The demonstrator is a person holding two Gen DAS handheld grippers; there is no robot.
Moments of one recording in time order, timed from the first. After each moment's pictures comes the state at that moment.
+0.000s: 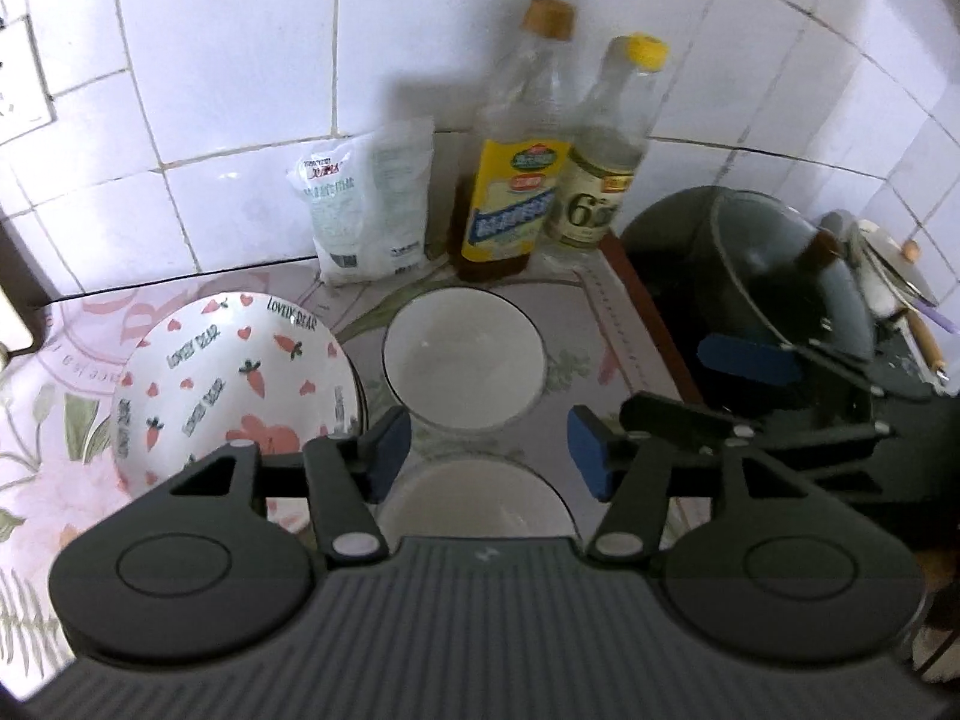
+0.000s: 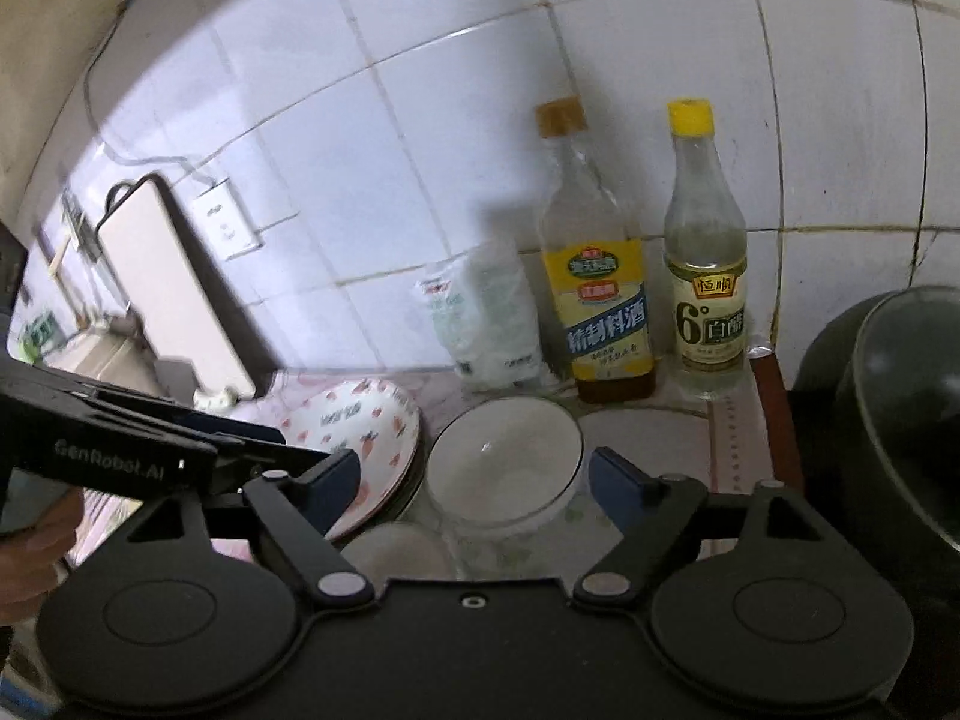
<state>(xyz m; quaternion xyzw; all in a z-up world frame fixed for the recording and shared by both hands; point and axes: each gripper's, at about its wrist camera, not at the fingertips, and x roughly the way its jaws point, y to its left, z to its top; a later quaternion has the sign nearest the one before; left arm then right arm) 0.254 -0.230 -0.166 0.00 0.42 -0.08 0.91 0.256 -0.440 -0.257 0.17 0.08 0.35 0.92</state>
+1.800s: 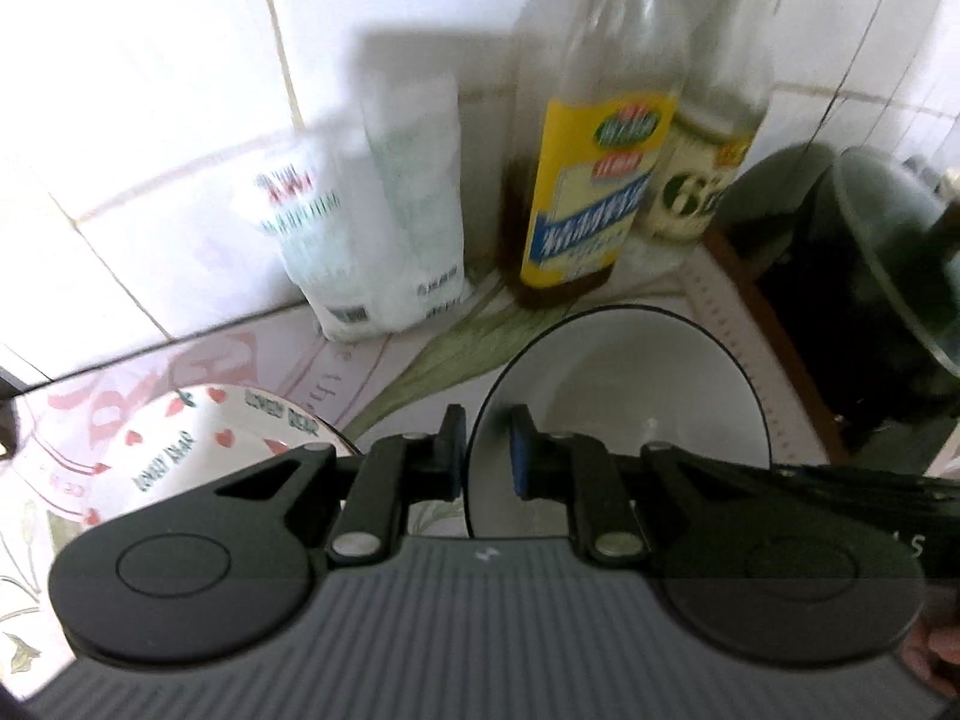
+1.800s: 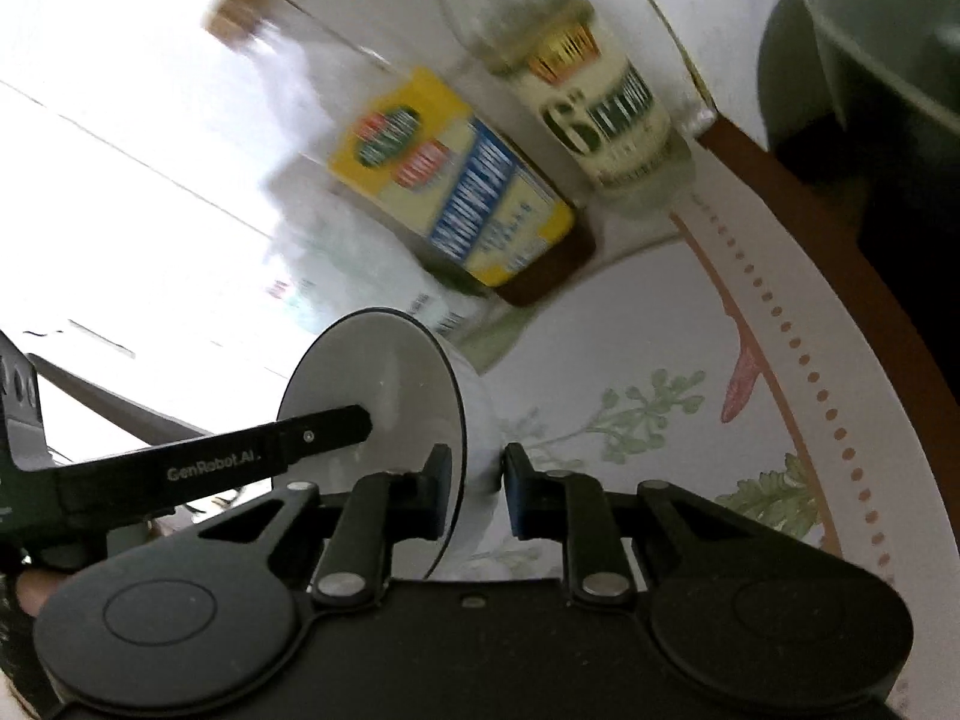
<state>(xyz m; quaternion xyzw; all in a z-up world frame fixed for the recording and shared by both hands) 0.363 -0.242 -0.211 0.07 0.42 -0.06 0.90 0.355 -0.412 -0.308 0.40 0.20 0.34 0.83</state>
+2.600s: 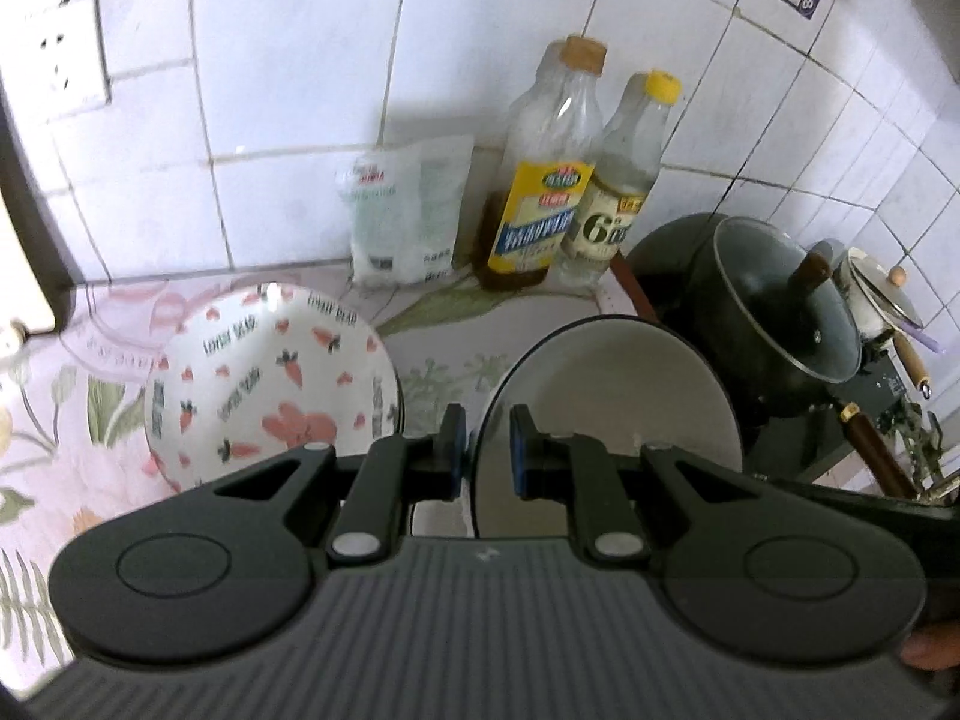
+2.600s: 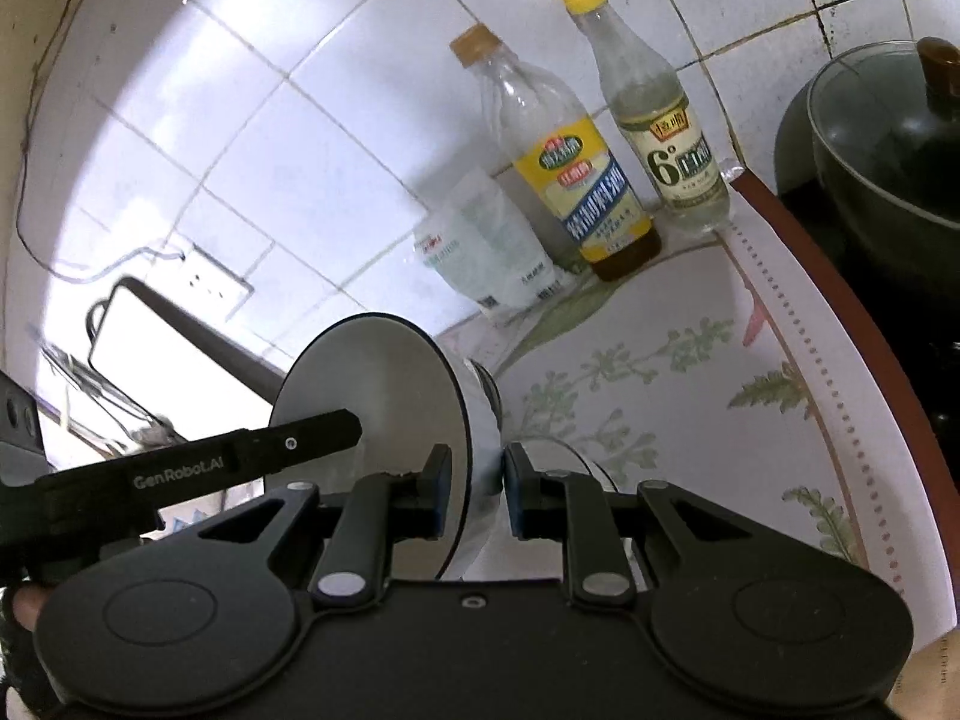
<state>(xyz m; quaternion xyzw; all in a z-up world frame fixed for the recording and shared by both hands) 0.215 -0.190 -0.163 -0.02 0.37 -0.09 0.92 0.203 -0.407 -0.283 0.36 0.17 0.33 0.85</state>
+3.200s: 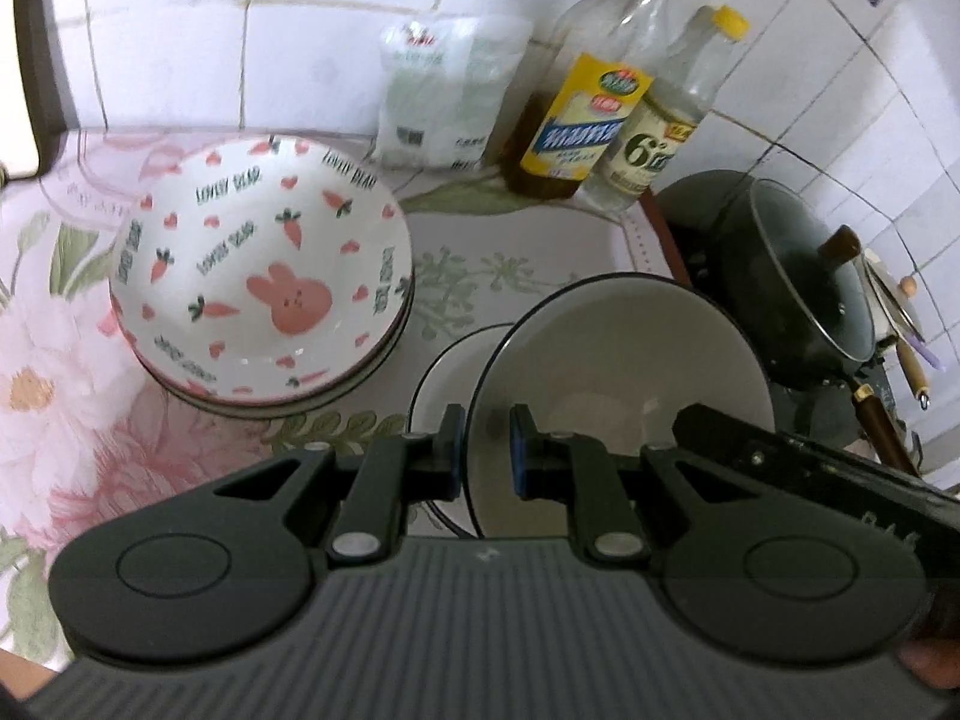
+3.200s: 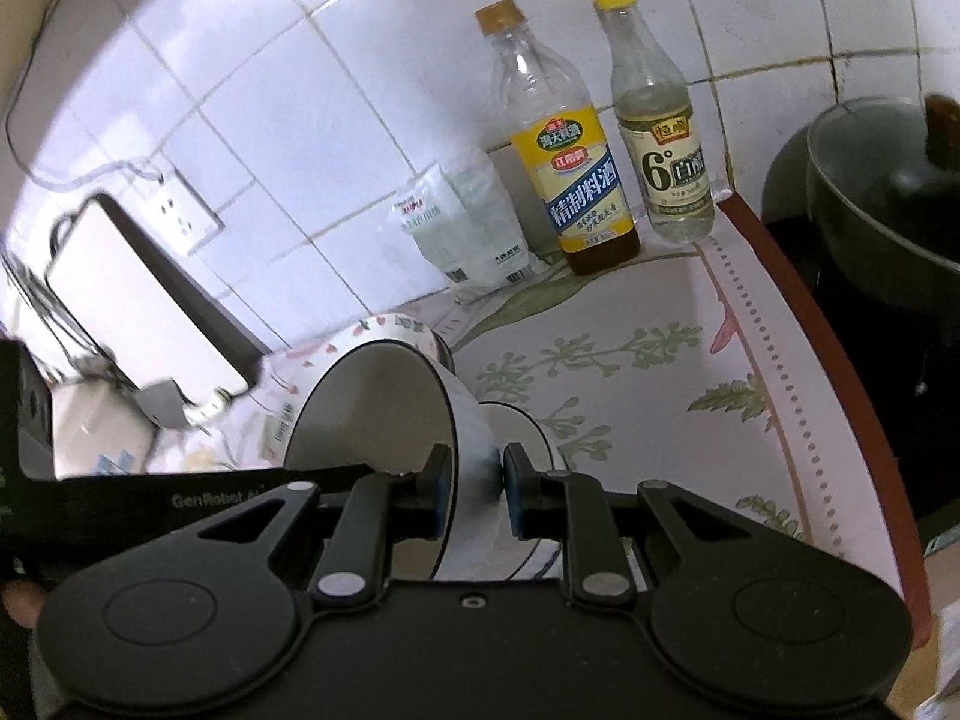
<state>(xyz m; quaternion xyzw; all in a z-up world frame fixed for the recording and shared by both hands) 0.212 -0.167 -0.226 -0.10 0.43 -0.07 0.90 0.194 -0.381 -0.290 0.28 0.16 0.29 0.90</state>
